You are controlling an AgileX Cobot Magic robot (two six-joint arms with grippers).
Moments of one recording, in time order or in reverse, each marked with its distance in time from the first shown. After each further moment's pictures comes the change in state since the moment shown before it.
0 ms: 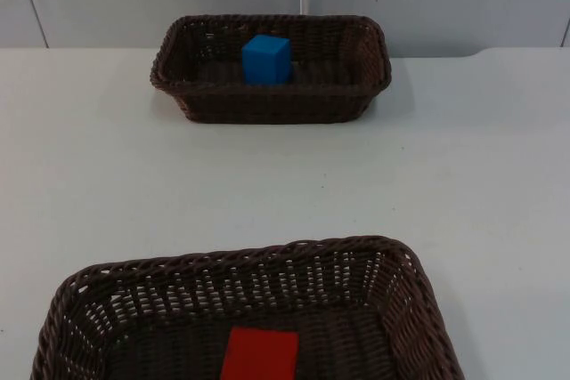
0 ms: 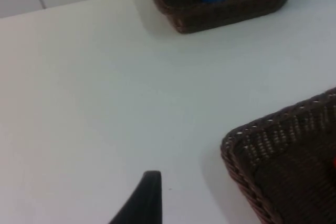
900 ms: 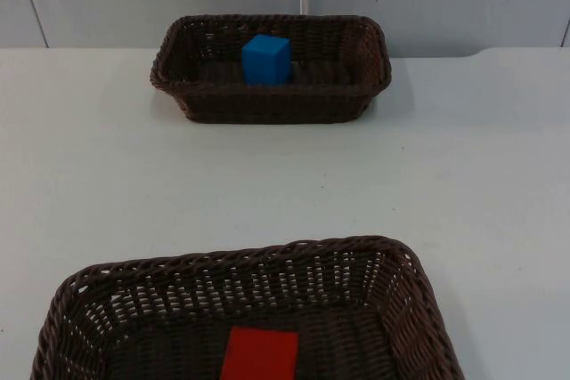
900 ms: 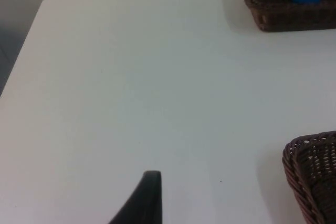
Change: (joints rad) right arm 0.000 0.000 0.000 0.000 0.000 0.000; left arm 0.232 0.000 0.000 0.000 0.000 0.000
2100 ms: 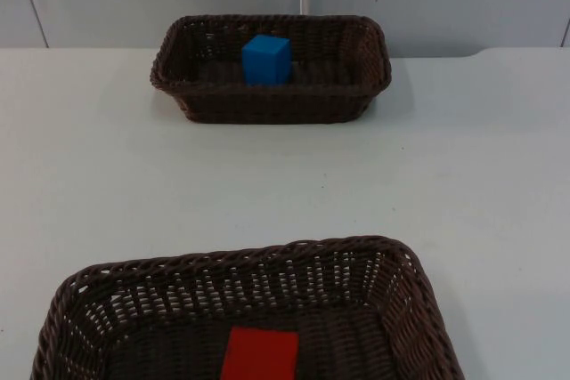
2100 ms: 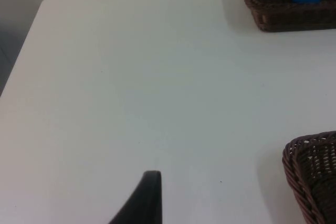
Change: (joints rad) right arm -0.617 0.000 0.000 0.000 0.000 0.000; left arm 0.000 0.000 0.000 0.000 0.000 0.000
